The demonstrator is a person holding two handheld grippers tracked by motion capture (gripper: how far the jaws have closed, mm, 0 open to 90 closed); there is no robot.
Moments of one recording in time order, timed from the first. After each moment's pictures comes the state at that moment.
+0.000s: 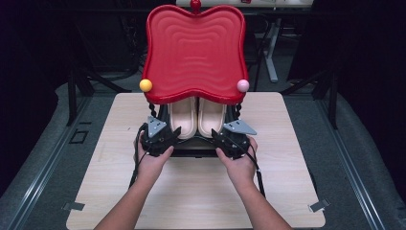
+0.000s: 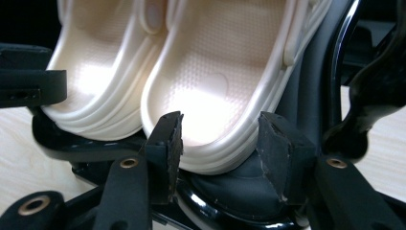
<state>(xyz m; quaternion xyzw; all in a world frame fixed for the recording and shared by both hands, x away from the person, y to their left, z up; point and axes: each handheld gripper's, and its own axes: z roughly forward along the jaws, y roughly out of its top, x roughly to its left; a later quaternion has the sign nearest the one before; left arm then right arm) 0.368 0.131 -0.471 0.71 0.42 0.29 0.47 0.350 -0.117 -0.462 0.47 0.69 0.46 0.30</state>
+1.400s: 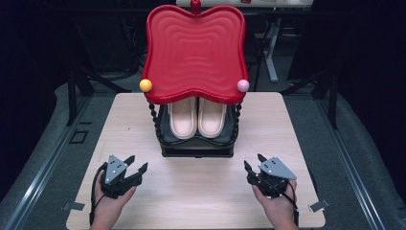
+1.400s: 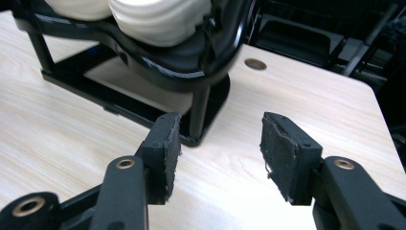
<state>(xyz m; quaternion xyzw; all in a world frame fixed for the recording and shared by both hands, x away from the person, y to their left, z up) 0.273 0.231 -0.516 0.74 0.42 0.30 0.44 0.258 -0.207 -0.498 0.44 0.72 0.41 0.35</state>
